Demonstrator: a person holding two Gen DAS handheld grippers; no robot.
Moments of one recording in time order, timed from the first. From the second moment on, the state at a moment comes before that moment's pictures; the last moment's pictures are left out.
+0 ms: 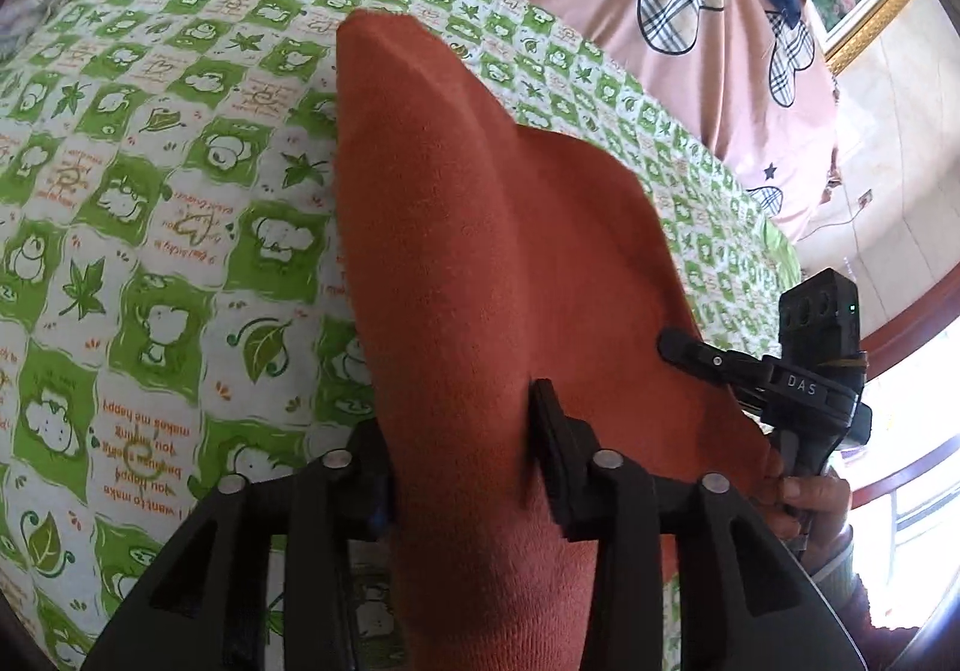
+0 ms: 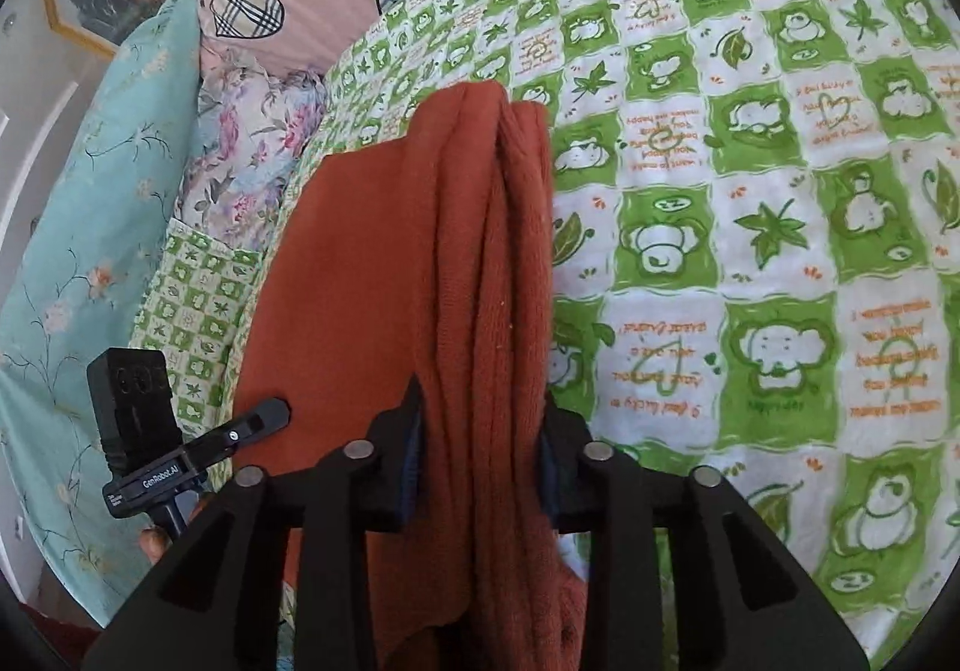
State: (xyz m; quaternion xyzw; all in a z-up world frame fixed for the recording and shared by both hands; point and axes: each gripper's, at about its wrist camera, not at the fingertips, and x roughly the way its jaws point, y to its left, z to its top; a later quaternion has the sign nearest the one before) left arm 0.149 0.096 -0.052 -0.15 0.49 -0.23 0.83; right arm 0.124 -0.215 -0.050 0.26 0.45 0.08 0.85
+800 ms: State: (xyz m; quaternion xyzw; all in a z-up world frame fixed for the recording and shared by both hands) left arm 0.146 0.115 -0.037 -0.14 0.46 -0.18 0.86; right arm 0.144 -0.205 0.005 0.20 0.35 0.04 0.91
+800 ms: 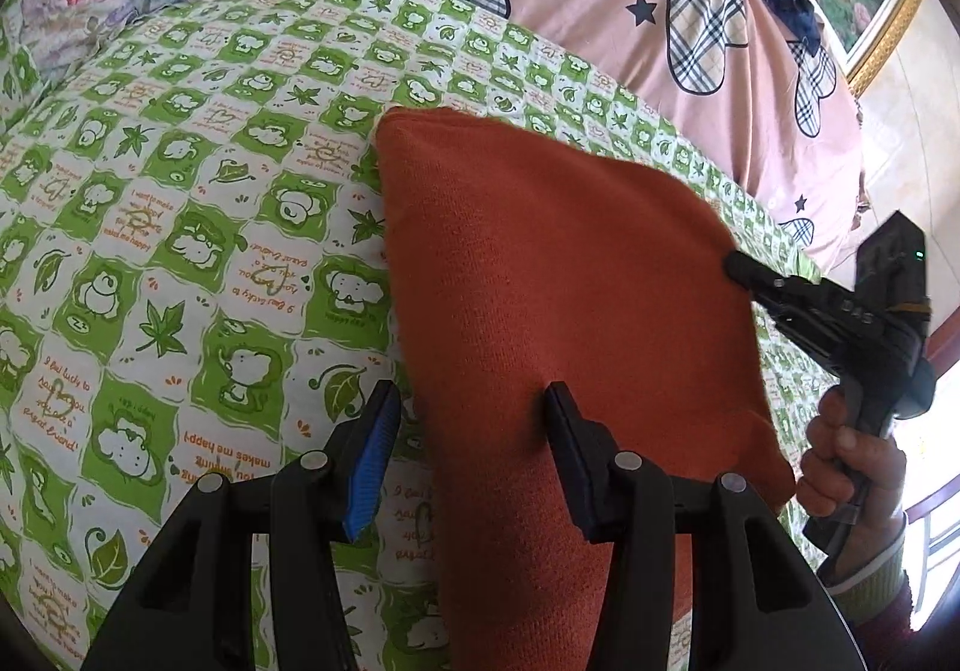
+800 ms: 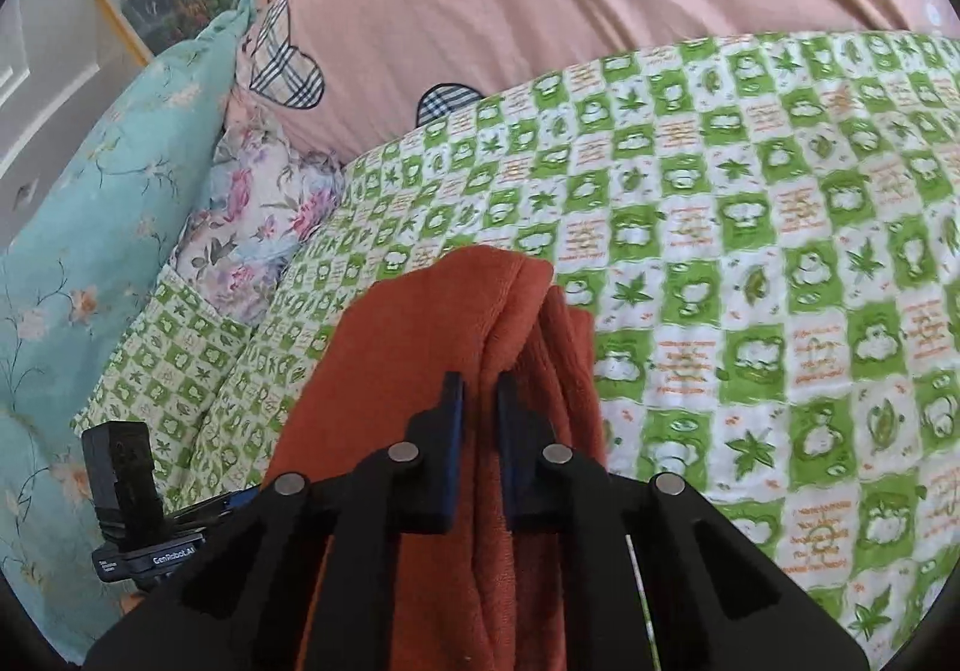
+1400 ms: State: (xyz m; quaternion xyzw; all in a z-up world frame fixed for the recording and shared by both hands) left arm 0.143 0.101 -0.043 -0.09 0.47 -0.16 0.87; right arm 0.135 -0.223 -0.015 0.22 0.37 -0.04 0.90
